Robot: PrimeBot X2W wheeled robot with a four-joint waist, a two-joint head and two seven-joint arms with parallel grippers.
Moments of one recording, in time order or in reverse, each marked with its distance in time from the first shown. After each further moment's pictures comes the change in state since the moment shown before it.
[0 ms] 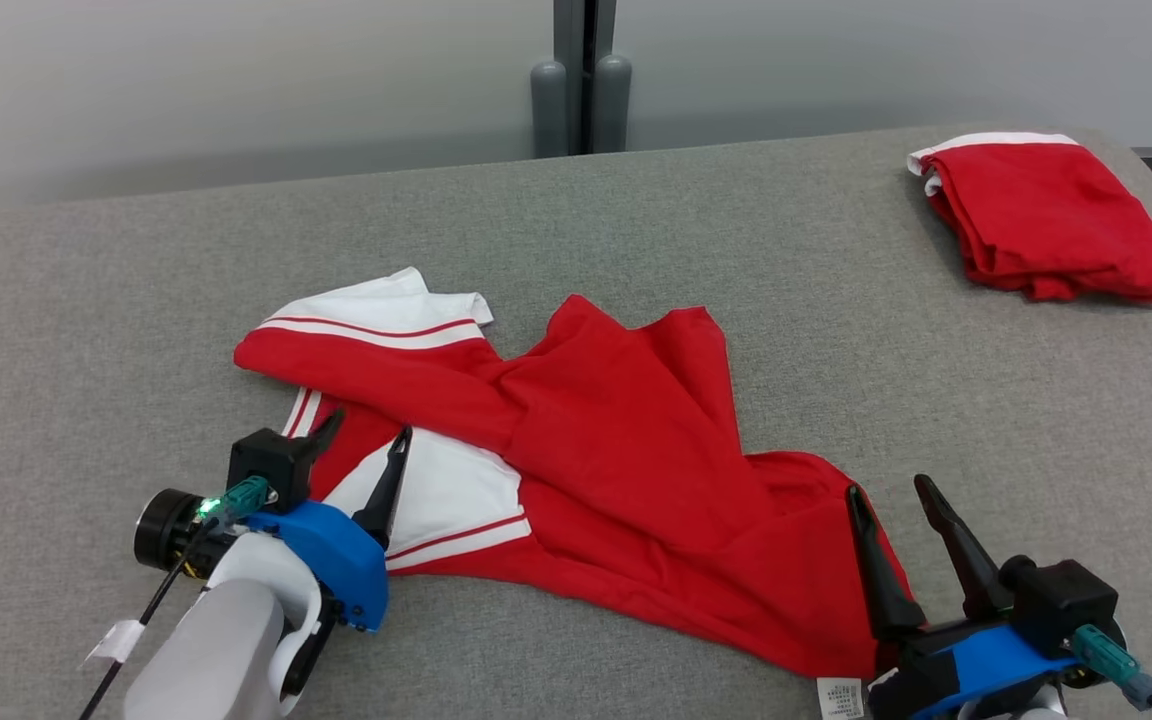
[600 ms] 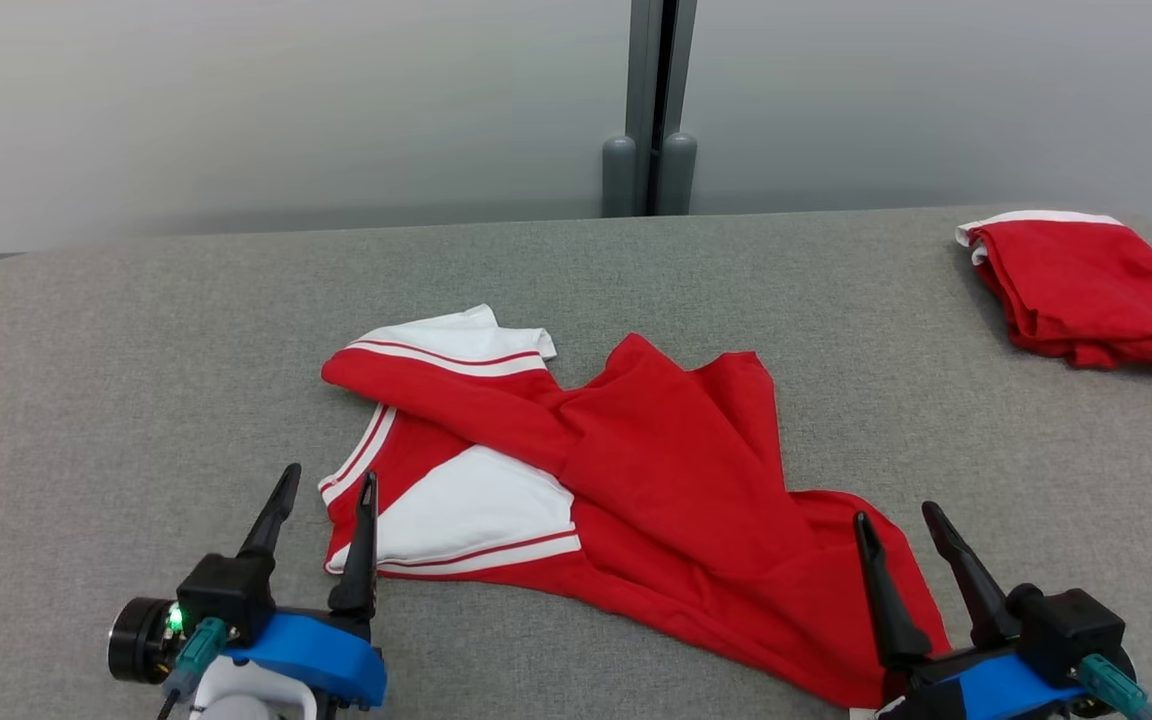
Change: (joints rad) left arm 0.349 -0.152 0.391 -0.335 0.276 0.000 -0.094; right arm 0.055 0.002 -0.011 -0.028 -0.010 0.000 0.000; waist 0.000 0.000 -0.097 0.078
